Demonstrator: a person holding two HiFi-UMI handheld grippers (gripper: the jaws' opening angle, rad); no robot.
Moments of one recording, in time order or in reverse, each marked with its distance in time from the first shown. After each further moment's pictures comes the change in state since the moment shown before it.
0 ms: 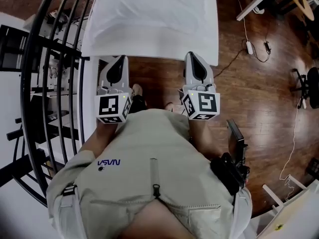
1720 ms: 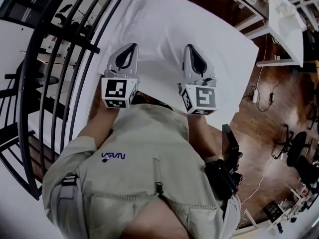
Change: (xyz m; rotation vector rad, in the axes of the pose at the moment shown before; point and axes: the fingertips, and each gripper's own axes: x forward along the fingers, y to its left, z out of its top) left arm 0.195 0.209 -0.012 -0.077 0.081 0.162; right arm 0.329 0.073 0.013 -0.158 0.094 0.319
